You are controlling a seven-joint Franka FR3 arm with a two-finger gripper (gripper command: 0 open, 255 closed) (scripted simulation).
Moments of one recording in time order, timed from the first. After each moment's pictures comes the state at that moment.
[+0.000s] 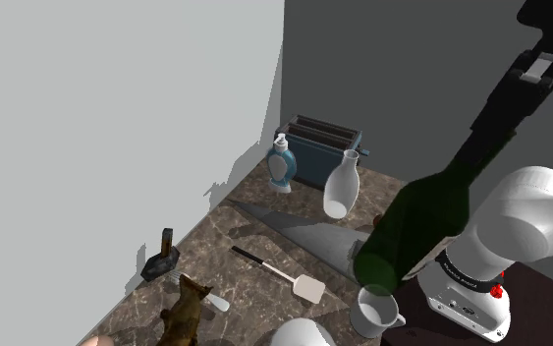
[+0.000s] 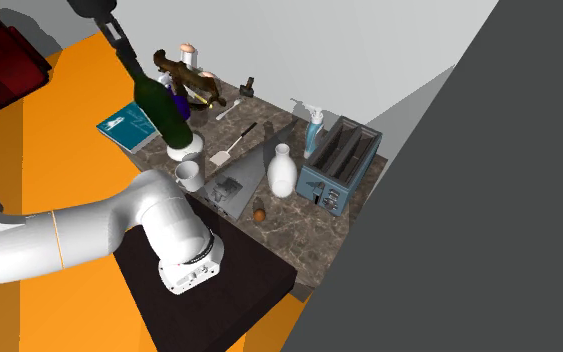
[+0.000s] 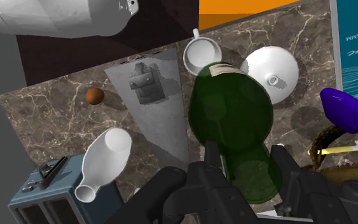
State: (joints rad) arm -0.09 -1.03 0.49 -2.01 0.48 1.14 0.46
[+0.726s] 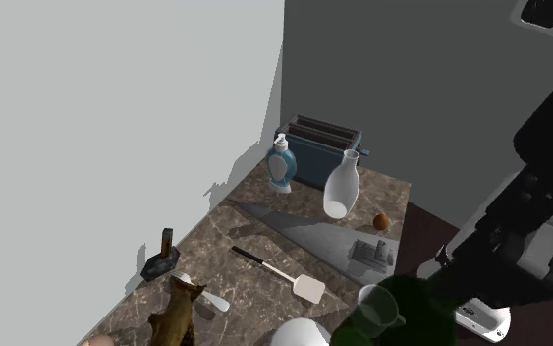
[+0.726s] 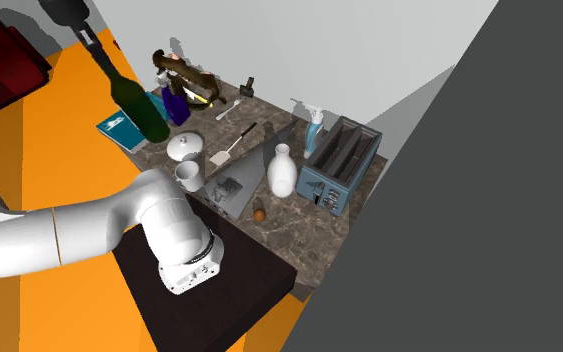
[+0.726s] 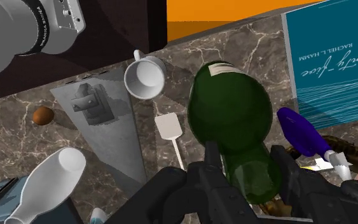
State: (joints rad) arm -0.14 -1.04 0.76 -1.94 0.69 1.23 0.68
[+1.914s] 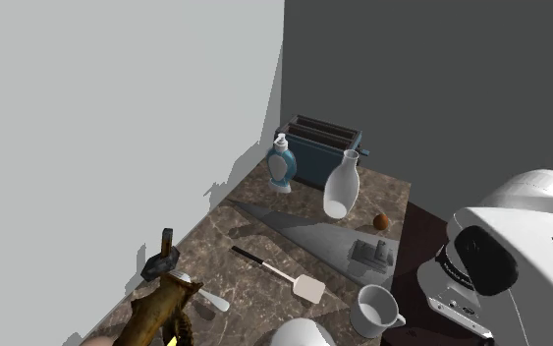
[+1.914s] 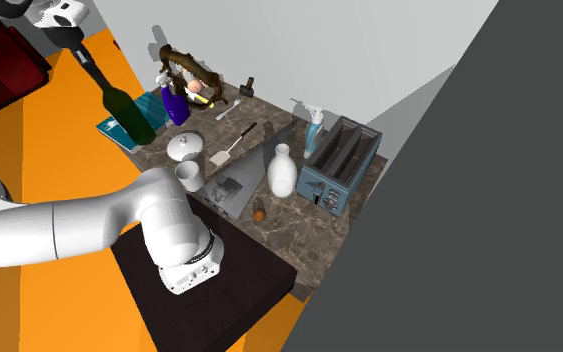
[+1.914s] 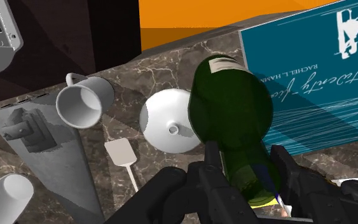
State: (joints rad) arm -0.23 -1.05 1.05 -1.89 0.88 1.38 0.83
